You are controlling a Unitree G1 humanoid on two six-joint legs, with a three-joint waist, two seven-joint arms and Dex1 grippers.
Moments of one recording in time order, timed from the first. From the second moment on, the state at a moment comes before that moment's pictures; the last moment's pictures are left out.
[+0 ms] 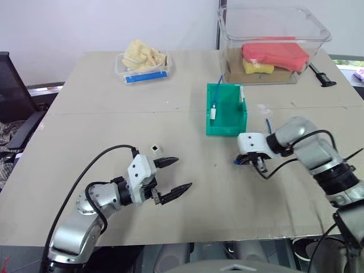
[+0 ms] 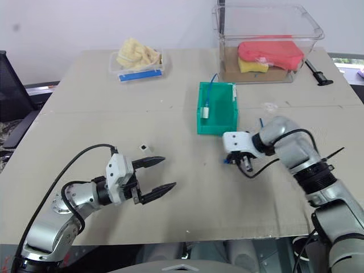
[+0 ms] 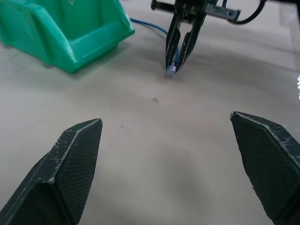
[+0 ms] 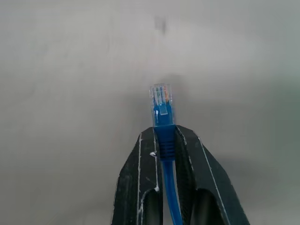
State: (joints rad) left arm 0.14 0.67 0.03 -0.44 -0.44 0.22 -0.93; right arm -0.68 -0.62 0.44 0.06 -0.19 0.27 1.37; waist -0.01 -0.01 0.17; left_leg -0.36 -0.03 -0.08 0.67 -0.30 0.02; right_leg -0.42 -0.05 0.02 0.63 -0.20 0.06
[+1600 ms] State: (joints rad) left arm -0.55 0.32 -0.41 0.17 -0.16 0.33 -1.10; right arm 0.54 -0.47 -0.42 -0.80 0.40 0.47 0.70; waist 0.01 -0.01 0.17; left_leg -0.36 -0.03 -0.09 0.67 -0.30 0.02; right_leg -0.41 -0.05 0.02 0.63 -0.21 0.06
